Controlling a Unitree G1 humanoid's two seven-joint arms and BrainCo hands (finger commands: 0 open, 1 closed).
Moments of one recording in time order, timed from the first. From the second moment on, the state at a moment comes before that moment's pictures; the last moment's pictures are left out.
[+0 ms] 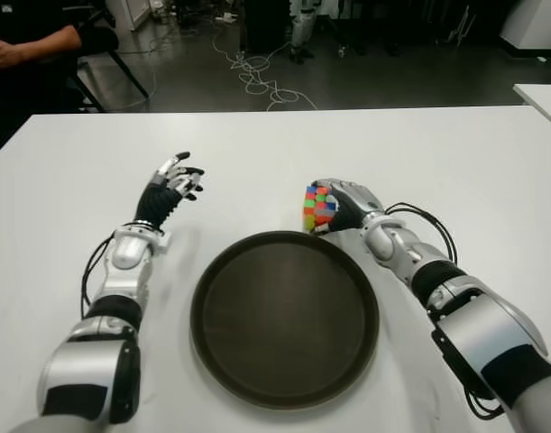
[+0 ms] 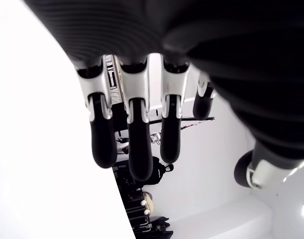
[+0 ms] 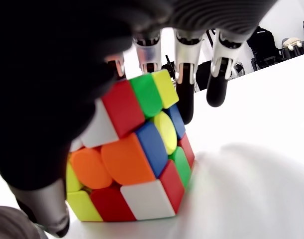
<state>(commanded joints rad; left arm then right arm) -0.63 0.20 0.14 1.15 -0.02 -0.59 -0.23 -0.84 -0.12 0.48 1.31 -0.64 -0.36 -0.28</state>
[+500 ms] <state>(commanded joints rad) -0.63 0.20 0.13 1.15 -0.01 -0.60 -0.22 -0.84 -0.12 0.47 1.31 -0.63 -0.36 -0.29</state>
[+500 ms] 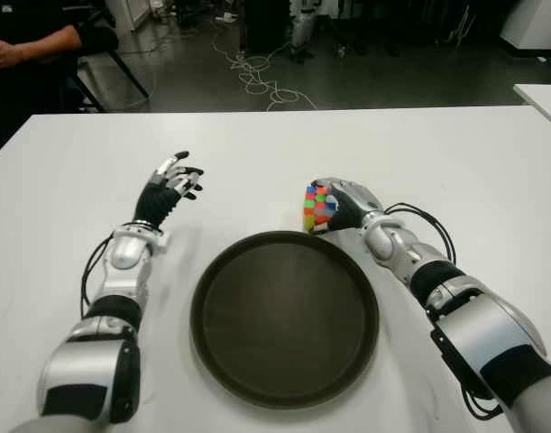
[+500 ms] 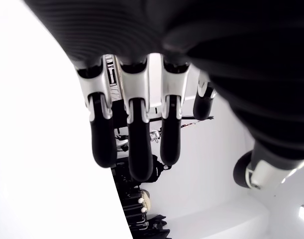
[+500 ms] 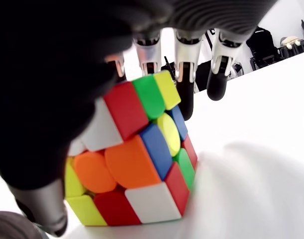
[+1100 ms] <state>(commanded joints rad) -0.62 0.20 0.14 1.14 -0.02 -0.60 -0.22 -0.83 -0.12 0.46 1.31 -0.63 -0.37 -0.32</state>
